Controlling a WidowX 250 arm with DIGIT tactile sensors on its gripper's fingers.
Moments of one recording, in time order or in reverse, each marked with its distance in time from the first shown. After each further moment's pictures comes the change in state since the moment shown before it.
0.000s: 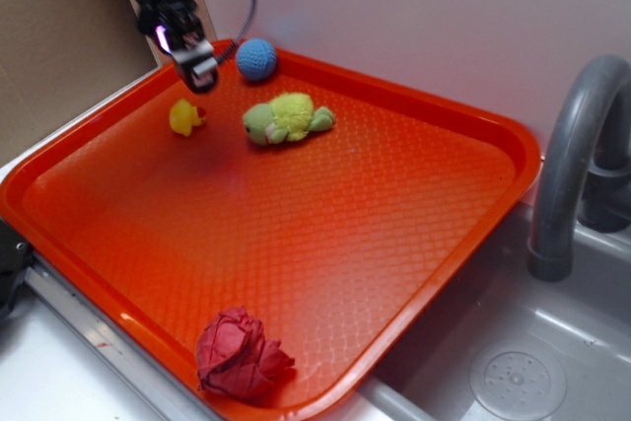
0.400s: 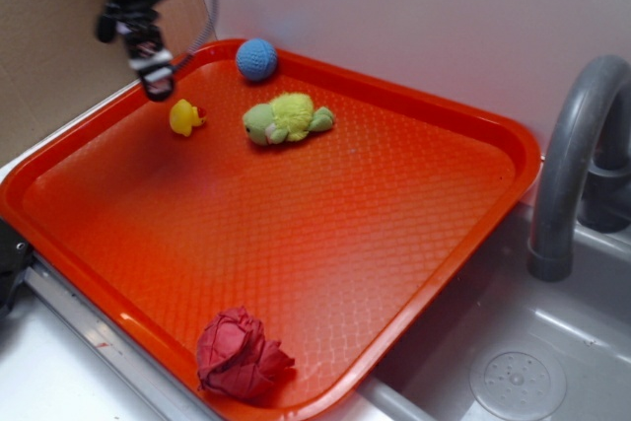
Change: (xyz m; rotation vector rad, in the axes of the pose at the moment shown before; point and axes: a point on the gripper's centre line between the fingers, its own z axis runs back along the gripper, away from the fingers) arm -0.046 0.020 0.037 -0.017 -0.097 -0.026
